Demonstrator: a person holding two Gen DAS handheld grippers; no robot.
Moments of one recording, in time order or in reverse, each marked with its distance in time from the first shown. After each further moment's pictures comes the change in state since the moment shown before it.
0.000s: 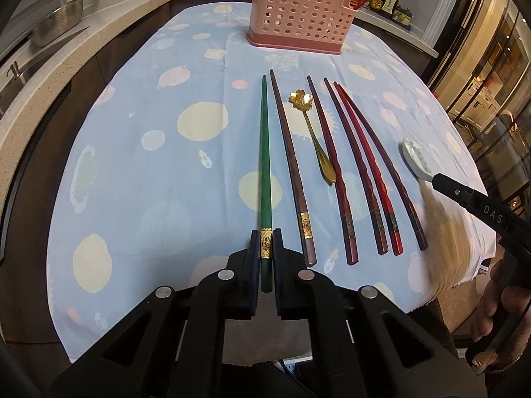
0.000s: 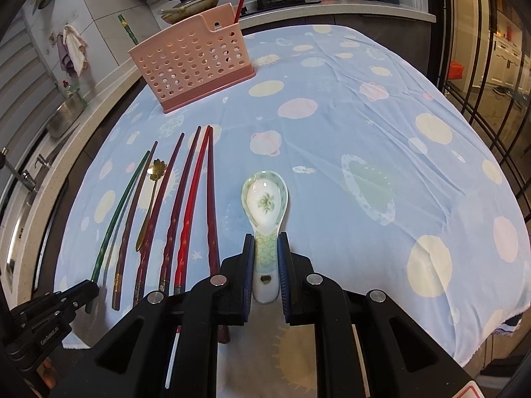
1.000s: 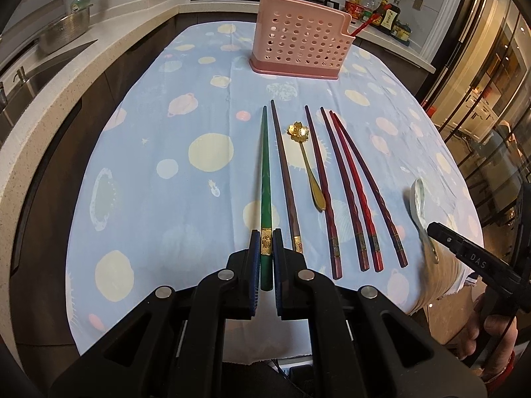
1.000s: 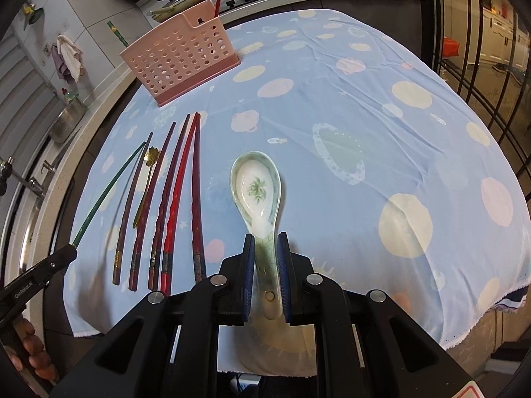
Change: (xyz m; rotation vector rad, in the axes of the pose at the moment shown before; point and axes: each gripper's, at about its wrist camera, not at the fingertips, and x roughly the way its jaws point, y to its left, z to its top) left arm -0.025 -0.001 0.015 -0.014 -0.036 -0.006; right arm -0.010 -0.030 -0.019 0.068 0.053 0.039
